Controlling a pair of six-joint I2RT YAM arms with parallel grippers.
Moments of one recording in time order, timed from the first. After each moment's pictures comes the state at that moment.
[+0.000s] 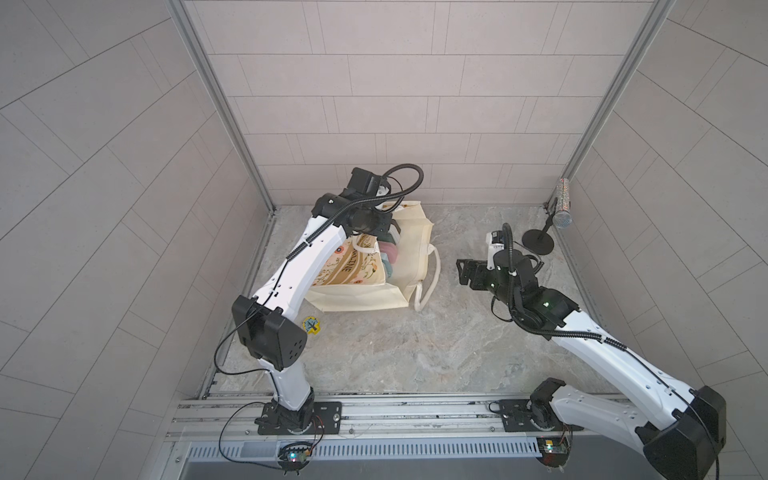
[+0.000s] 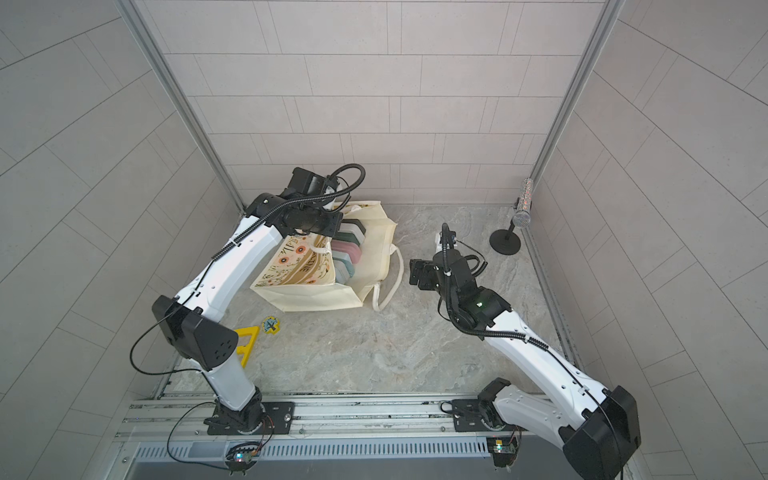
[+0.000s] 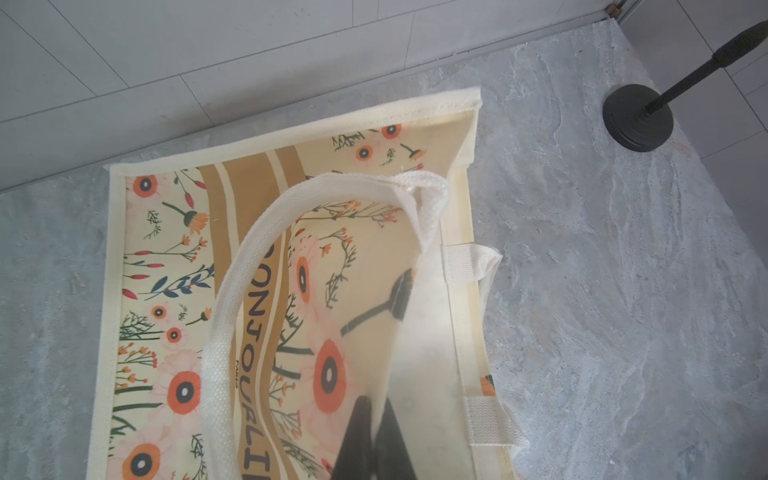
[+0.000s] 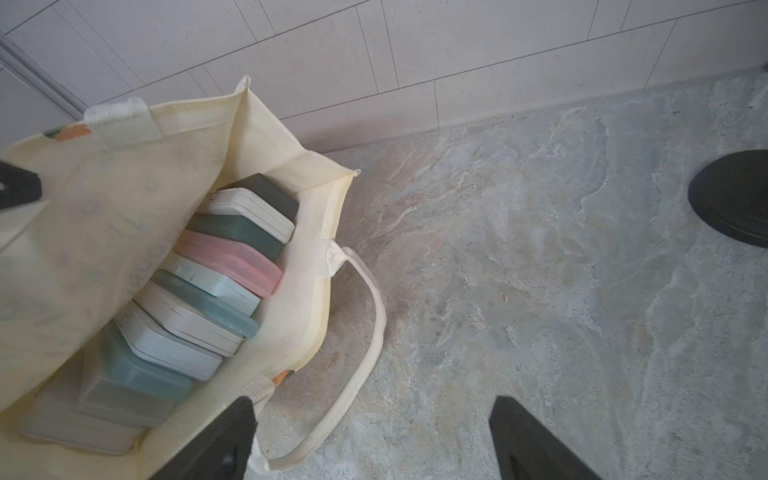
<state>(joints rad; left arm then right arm) -0.43 1.75 1.91 -1.02 0.05 -0.12 0.54 1.04 0.88 -0.36 0.23 0.50</state>
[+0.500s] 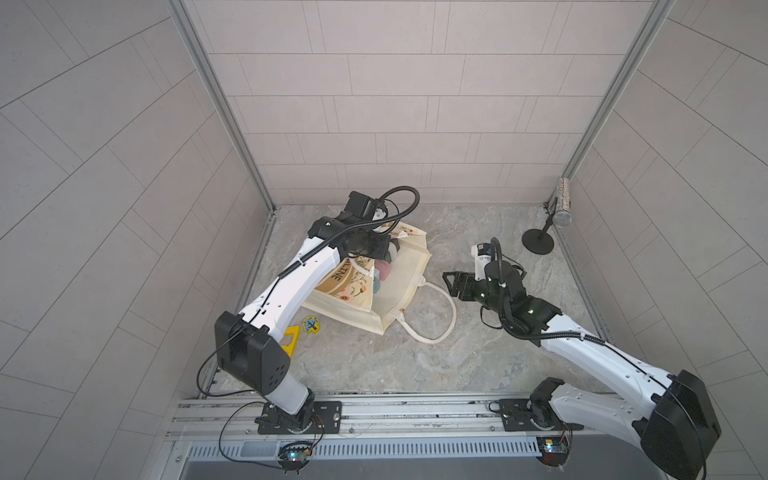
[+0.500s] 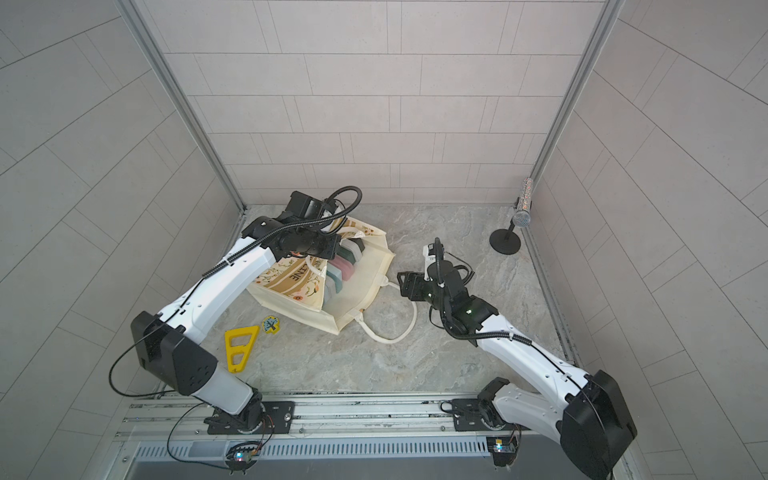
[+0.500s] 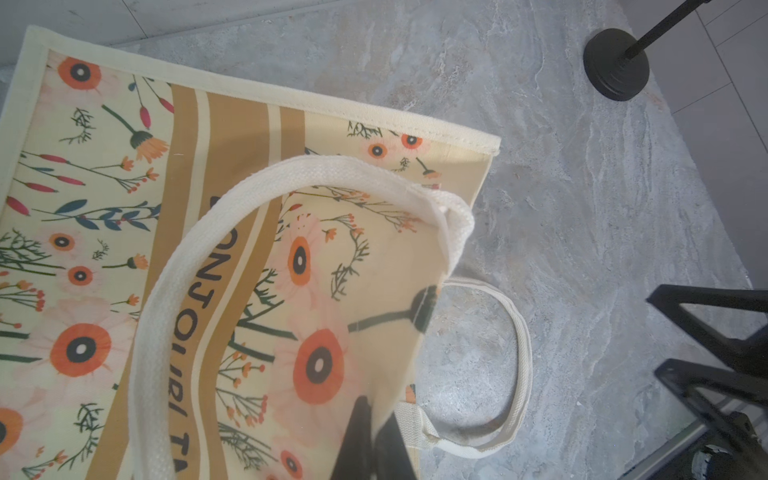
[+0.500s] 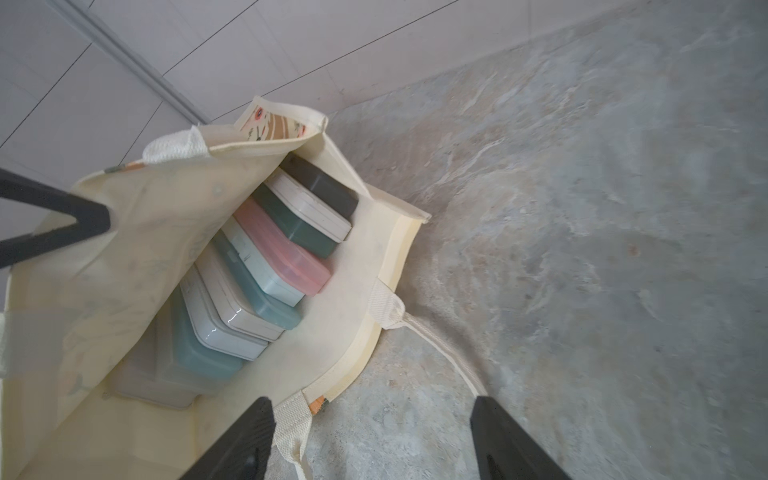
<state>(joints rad) -0.46 1.57 1.58 -0.92 0.14 -0.16 0.60 1.10 0.69 -0.08 0.03 0.60</state>
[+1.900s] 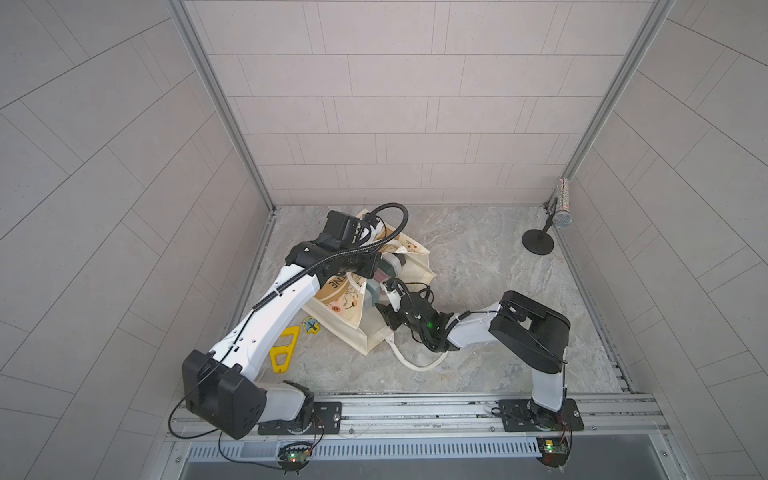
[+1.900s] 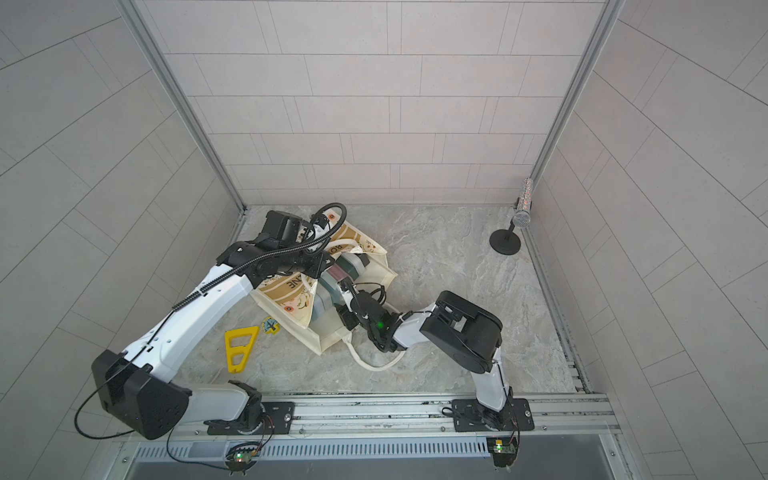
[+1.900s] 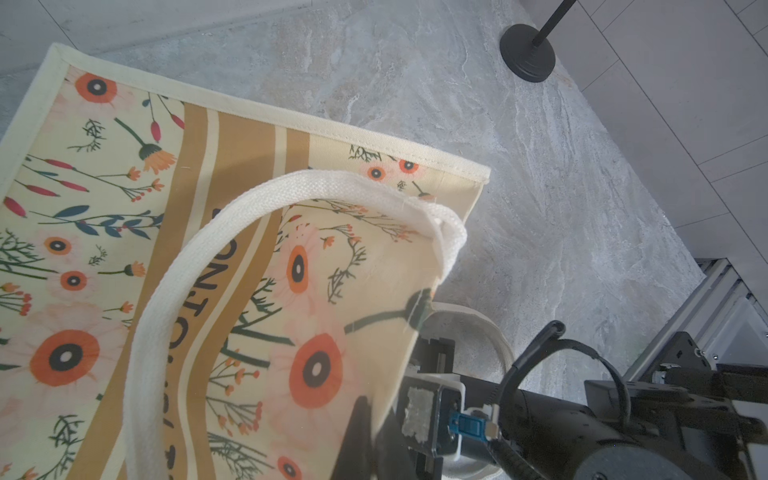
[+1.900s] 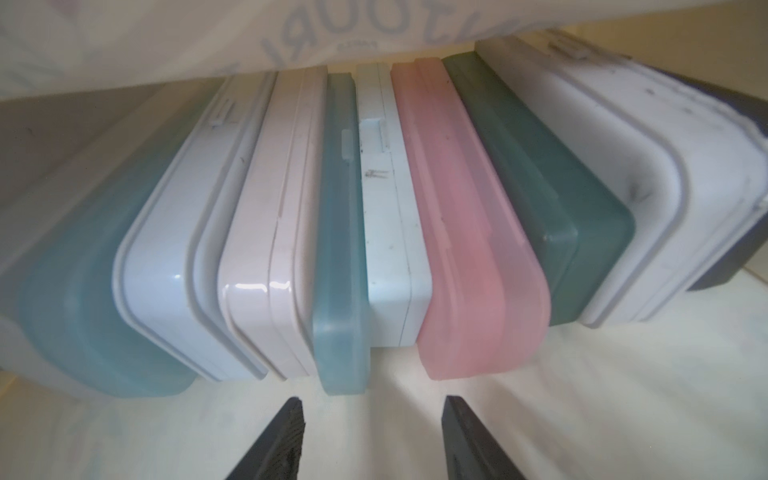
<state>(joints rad) -0.41 1.35 1.32 -0.80 0.30 -0.06 0.95 1.94 0.88 0.65 0.19 0.17</state>
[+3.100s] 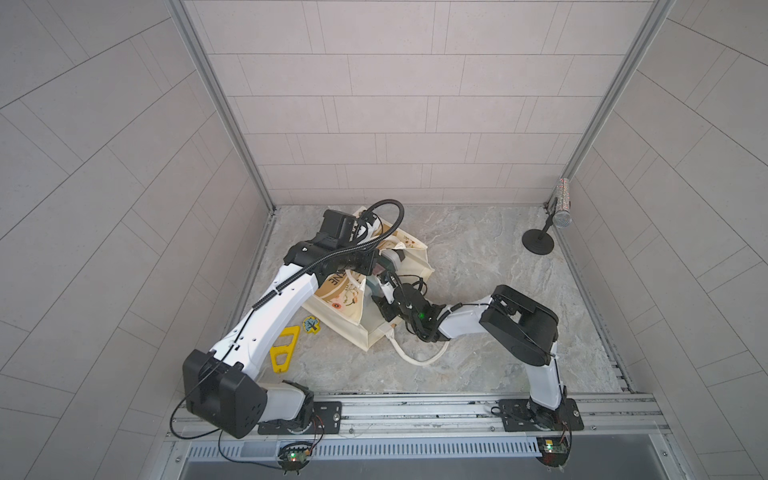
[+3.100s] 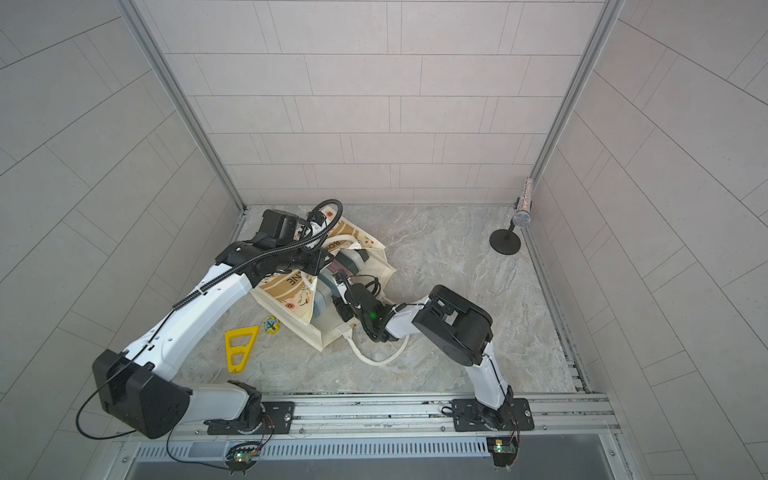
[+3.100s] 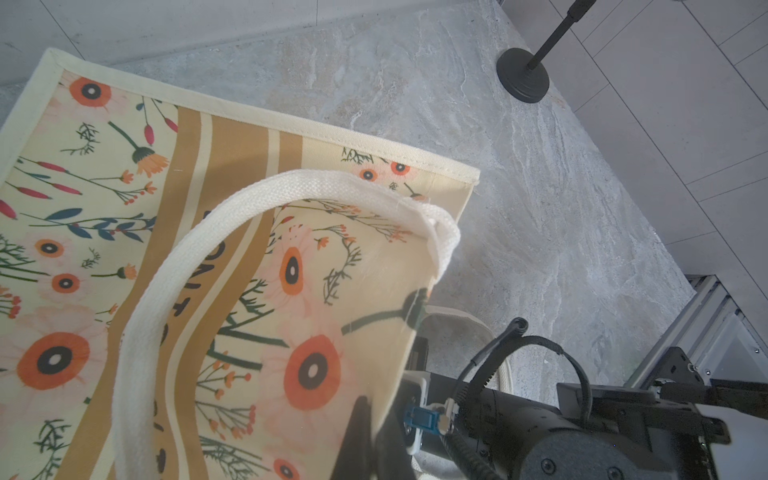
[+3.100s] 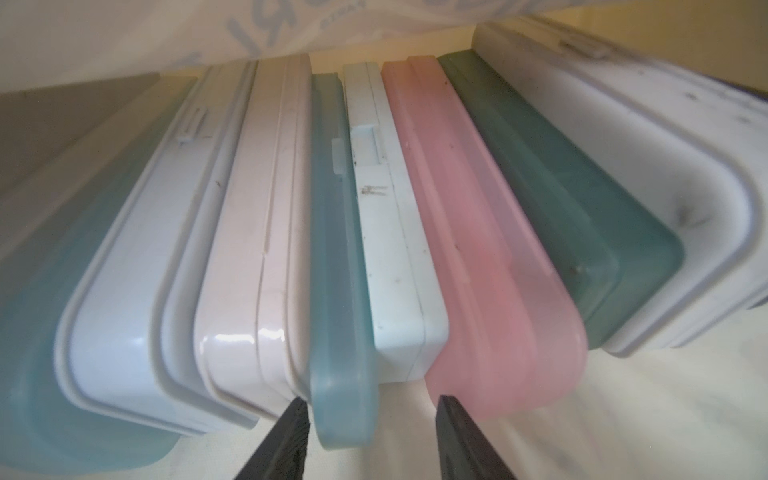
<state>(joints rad) -0.39 1.35 1.31 -0.75 0.32 -0.06 0.91 2.01 0.99 0.58 0.20 0.14</state>
